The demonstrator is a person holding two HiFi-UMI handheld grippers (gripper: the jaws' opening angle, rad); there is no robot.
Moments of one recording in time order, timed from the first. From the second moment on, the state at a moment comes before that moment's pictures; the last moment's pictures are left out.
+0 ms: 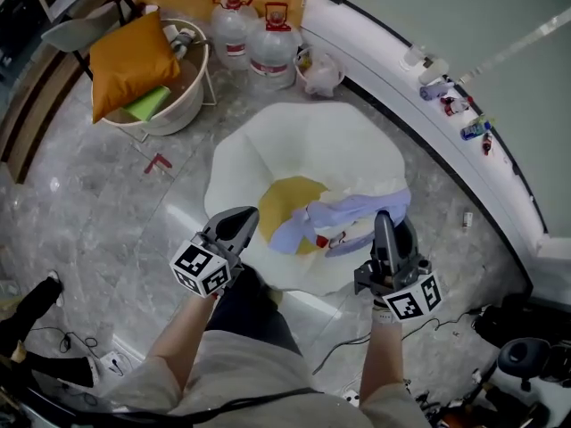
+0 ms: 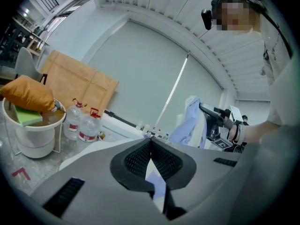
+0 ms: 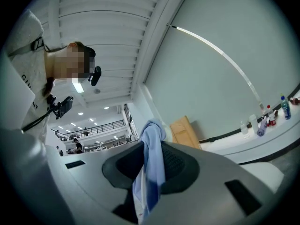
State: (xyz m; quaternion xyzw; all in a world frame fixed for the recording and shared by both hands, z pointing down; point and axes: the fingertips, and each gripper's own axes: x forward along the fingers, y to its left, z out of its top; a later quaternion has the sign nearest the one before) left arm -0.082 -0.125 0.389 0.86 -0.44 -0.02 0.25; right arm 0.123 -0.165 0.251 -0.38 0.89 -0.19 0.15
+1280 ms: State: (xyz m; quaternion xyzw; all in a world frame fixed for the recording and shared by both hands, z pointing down) left arm 0.003 -0.221 0.625 0.86 -0.40 0.04 0.31; right arm 0.147 -0.213 0.602 -0.45 0.82 -0.35 0.06
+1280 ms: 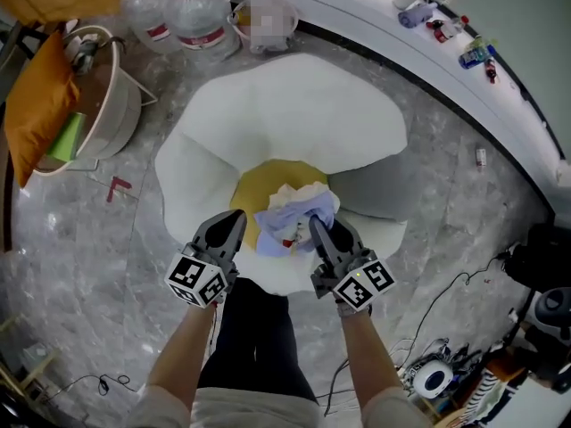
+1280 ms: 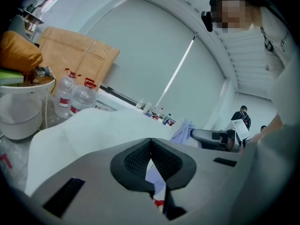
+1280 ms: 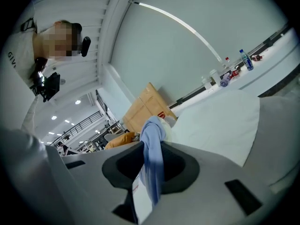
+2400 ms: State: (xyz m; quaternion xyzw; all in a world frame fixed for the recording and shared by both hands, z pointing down) left arm 0.018 -0.233 0.784 0.85 -0.38 0.08 0.36; right arm 0.140 -0.249 0.799 -0.45 0.80 -0.39 -0.03
